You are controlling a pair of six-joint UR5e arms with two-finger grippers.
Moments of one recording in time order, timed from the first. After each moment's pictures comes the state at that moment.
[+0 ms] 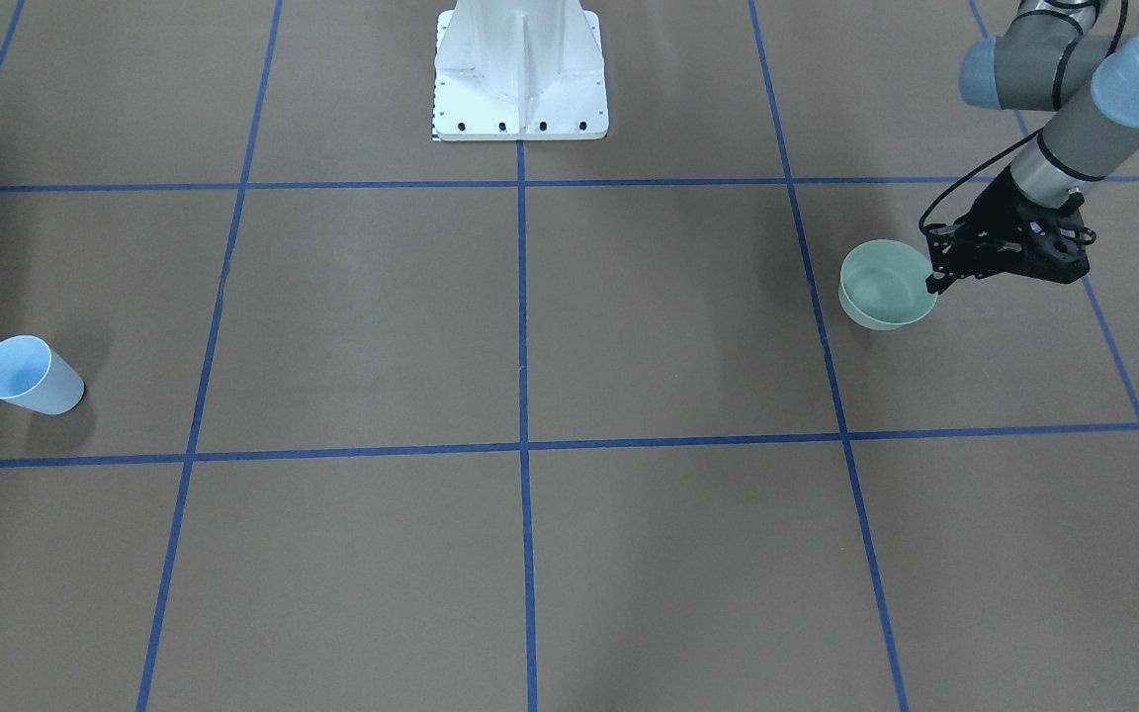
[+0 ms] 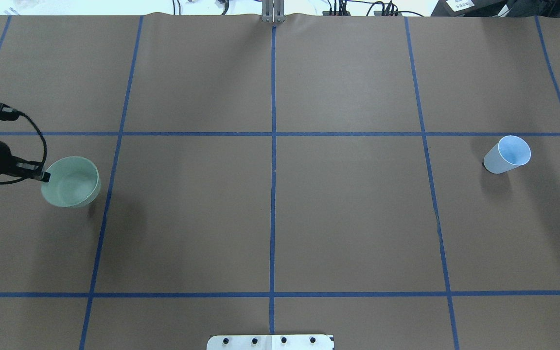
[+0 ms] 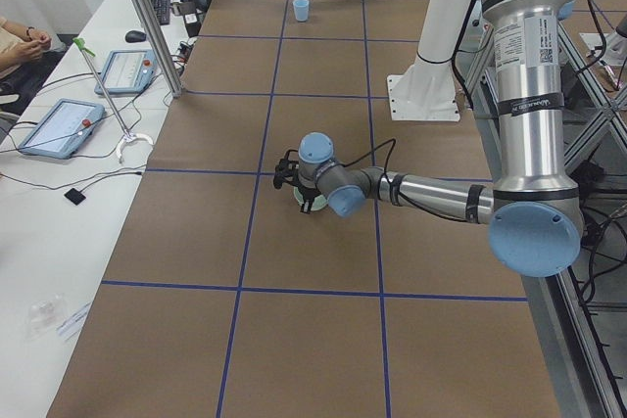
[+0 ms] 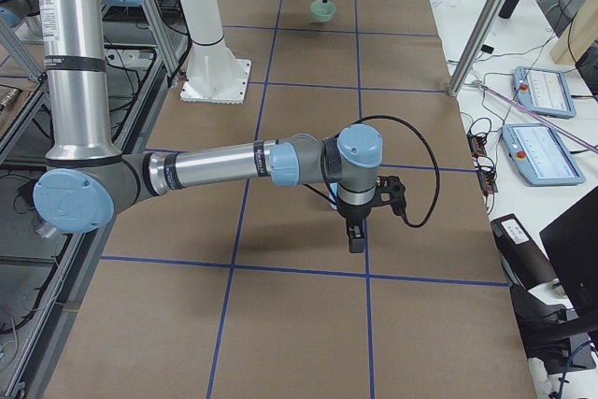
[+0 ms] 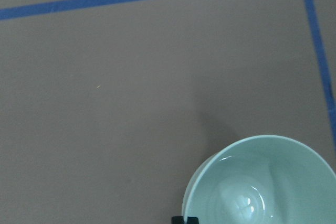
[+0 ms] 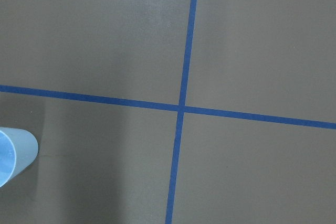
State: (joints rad) left arm -0.92 -1.56 -1.84 -2.08 -2.18 -0.83; right arm 1.54 -1.55 1.74 -1.64 2.26 0.00
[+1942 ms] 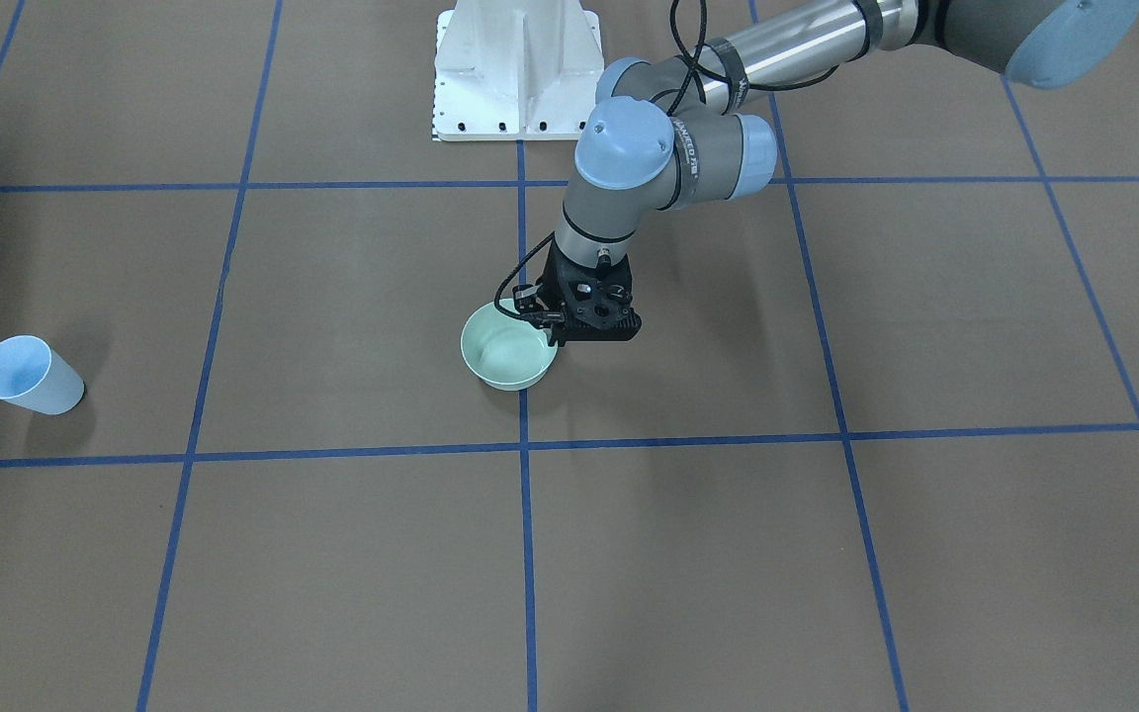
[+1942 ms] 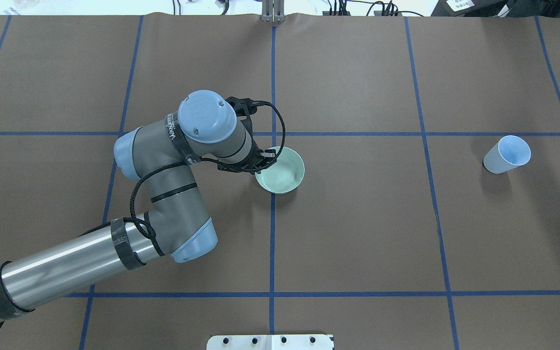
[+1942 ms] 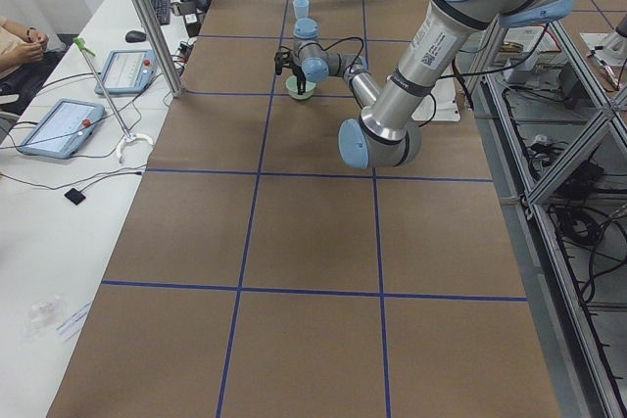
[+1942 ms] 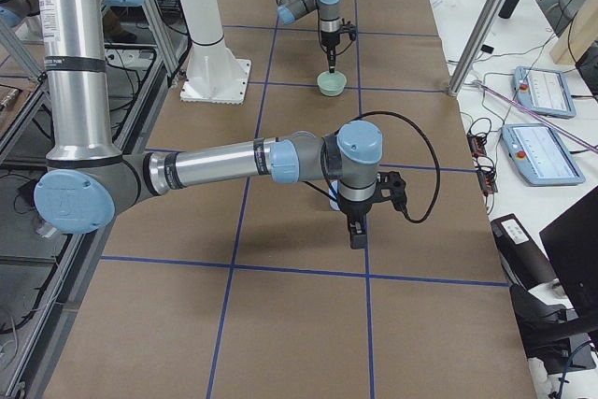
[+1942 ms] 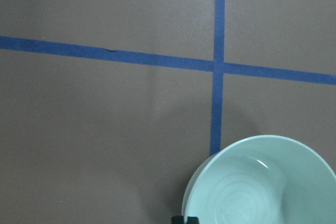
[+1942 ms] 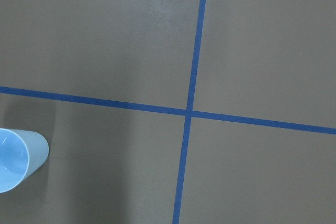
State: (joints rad) left arm -0.55 -2.35 -1.44 -1.88 -1.89 -1.32; right arm 1.54 -1.54 1.75 -1.64 2.27 0.00
